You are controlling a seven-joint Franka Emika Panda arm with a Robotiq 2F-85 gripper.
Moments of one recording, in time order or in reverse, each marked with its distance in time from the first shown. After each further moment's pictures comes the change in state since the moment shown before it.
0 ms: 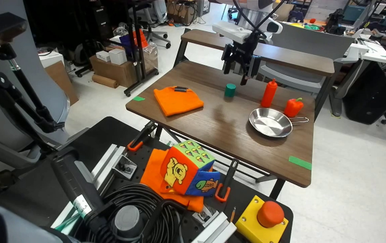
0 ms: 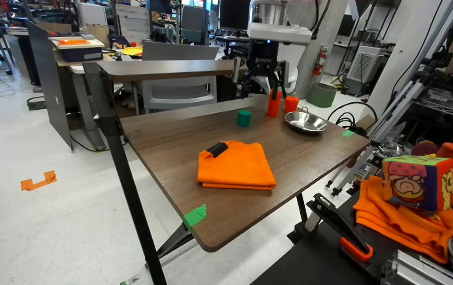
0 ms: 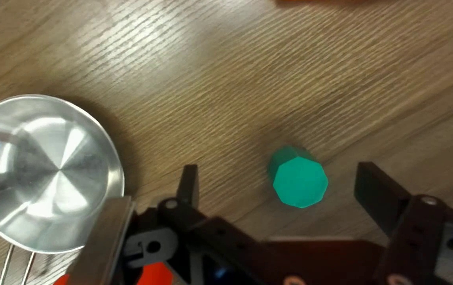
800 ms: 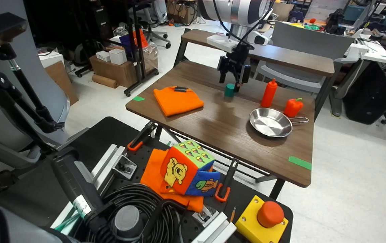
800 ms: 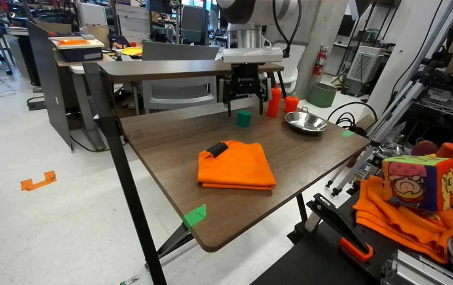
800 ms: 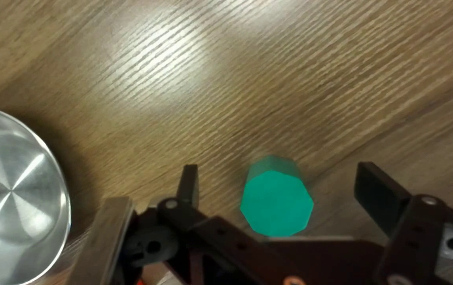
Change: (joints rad) arm 0.072 0.227 -0.049 0.276 -0.001 -0.139 0.107
